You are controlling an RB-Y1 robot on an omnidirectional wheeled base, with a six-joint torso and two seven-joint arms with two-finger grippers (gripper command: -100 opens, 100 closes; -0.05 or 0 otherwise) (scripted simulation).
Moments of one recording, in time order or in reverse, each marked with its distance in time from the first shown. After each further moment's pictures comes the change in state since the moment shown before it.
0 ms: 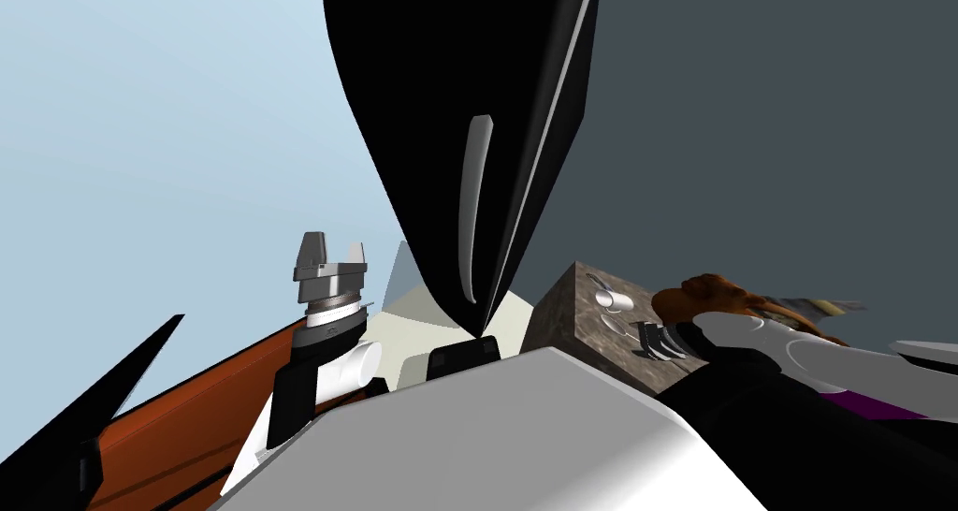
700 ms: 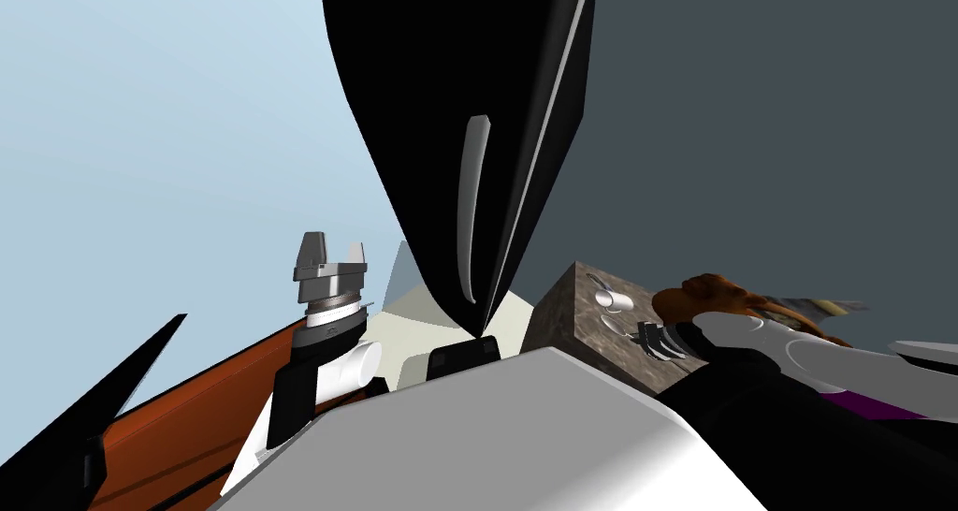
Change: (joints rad) left arm 0.000 0.000 0.000 0.000 0.000 0.000 0.000; right arm -0.002 0.002 0.001 0.002 0.002 0.003 -0.003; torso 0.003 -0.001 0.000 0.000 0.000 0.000
